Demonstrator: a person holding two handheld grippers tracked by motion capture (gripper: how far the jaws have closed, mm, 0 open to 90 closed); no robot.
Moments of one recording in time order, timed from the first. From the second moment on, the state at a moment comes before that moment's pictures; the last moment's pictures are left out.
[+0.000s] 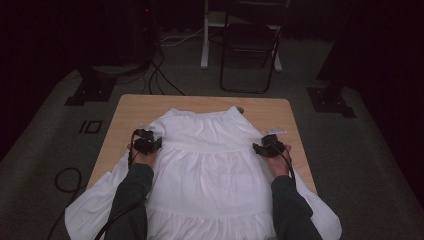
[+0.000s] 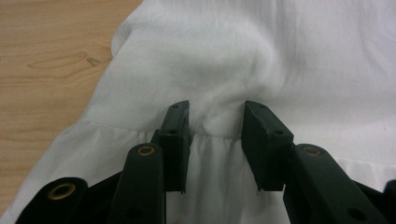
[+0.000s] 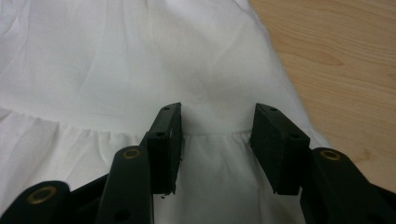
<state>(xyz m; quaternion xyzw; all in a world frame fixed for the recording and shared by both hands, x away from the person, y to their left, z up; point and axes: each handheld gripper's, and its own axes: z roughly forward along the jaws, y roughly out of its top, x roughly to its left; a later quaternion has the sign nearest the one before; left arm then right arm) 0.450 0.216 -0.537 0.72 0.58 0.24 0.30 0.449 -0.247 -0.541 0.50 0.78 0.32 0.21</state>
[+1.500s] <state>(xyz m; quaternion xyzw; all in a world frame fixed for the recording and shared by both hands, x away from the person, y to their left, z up) 0.262 0.291 -0.518 0.74 0.55 0.24 0.31 0.300 -0.286 -0.506 0.48 0.79 0.33 0.22</state>
